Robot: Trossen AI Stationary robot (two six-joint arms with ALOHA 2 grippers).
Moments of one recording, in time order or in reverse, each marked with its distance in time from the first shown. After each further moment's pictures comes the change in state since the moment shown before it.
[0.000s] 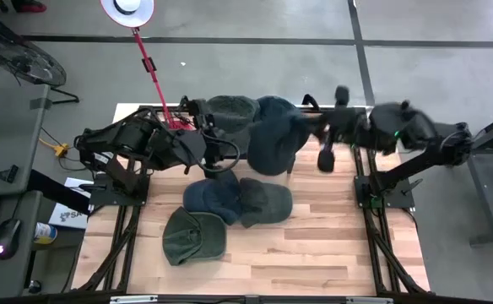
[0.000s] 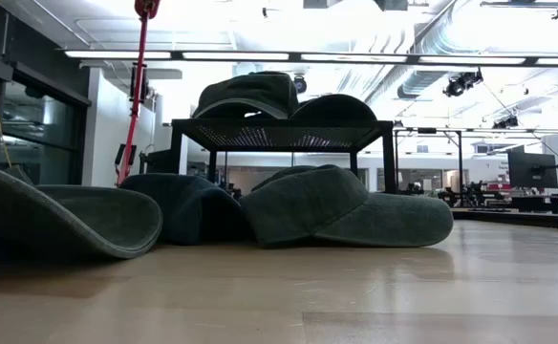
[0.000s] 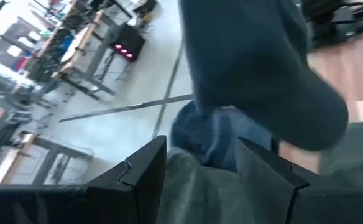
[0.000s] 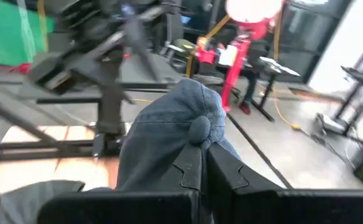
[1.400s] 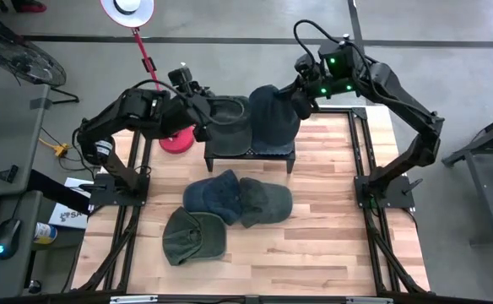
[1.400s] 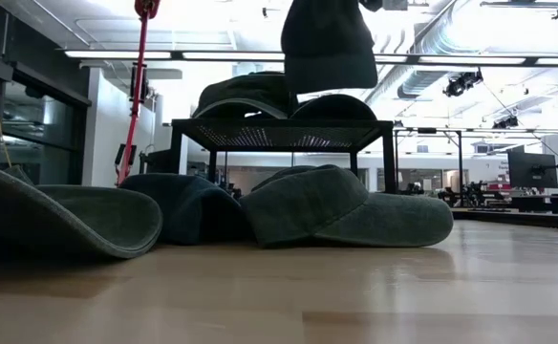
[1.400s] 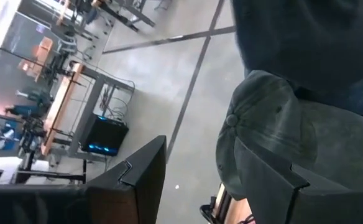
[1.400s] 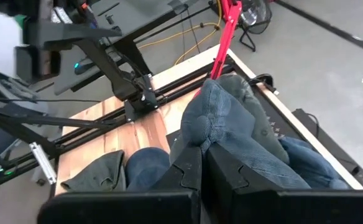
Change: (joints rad) left arm 0.261 -0.023 0.000 -0.211 -0.050 -0.018; right arm -0.652 0.306 0.266 -0.295 -0.819 0.300
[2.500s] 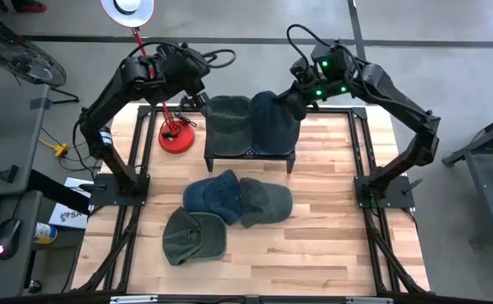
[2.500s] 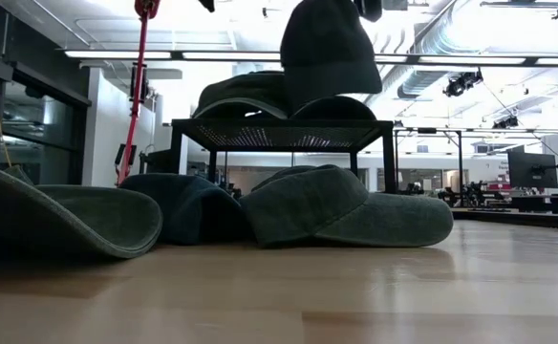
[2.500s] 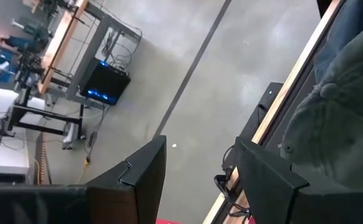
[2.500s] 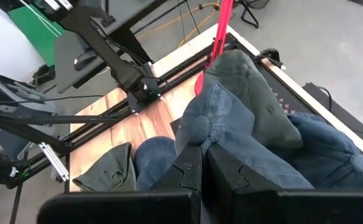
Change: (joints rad) left arm 0.359 0.000 0.000 0.020 0.147 0.051; right arm -0.004 0.012 -0.042 -0.009 -0.022 0.085
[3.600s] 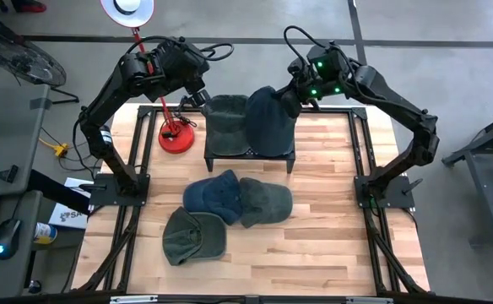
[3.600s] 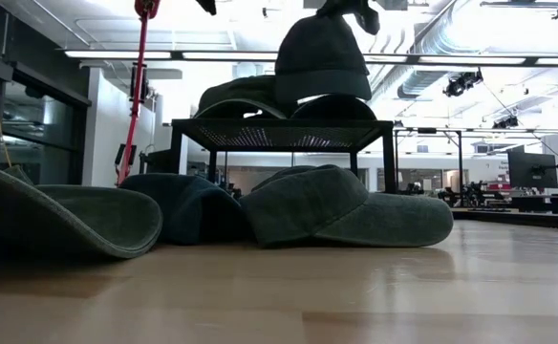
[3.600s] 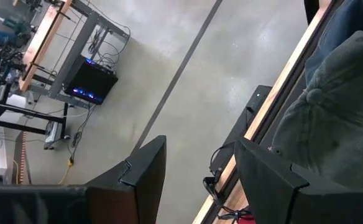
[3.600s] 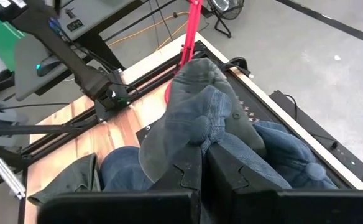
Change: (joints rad) left arm 0.042 0.000 0.000 0.016 0.080 -0.002; right arm -0.032 0.000 -0.071 0.075 0.094 -0.048
